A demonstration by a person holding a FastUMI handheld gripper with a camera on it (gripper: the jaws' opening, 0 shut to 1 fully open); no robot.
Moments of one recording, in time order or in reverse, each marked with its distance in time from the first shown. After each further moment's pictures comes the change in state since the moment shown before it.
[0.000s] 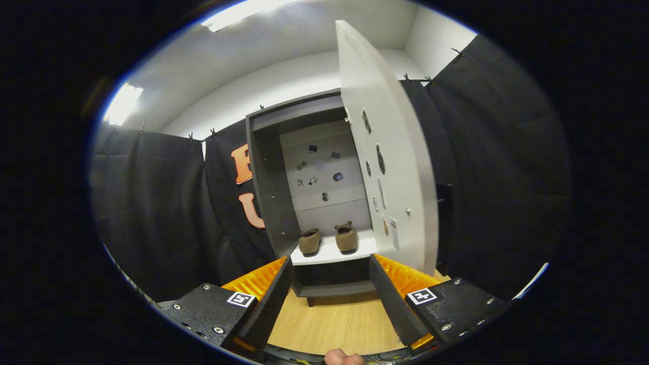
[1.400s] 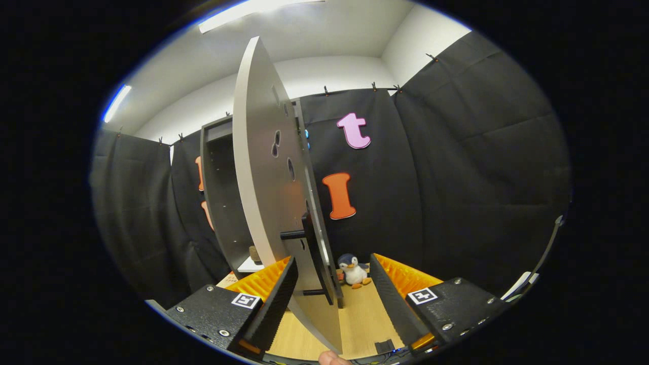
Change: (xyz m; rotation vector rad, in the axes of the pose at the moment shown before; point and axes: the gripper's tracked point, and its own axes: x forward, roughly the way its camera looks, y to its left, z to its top) arm 0.007 -0.089 0.018 -0.026 -0.028 -0.135
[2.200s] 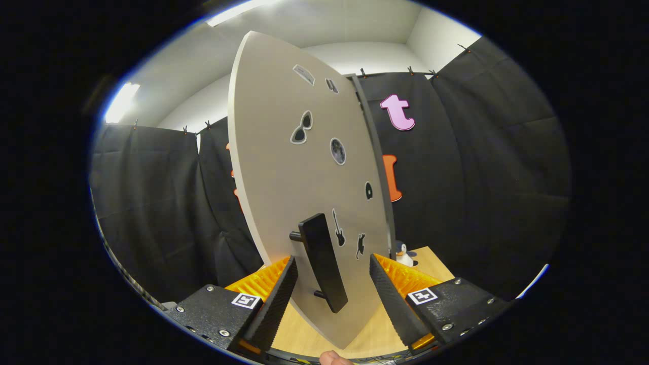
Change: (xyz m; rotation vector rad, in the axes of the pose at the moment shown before) arm 0.046 0.148 -0.034 -0.004 0.096 0.146
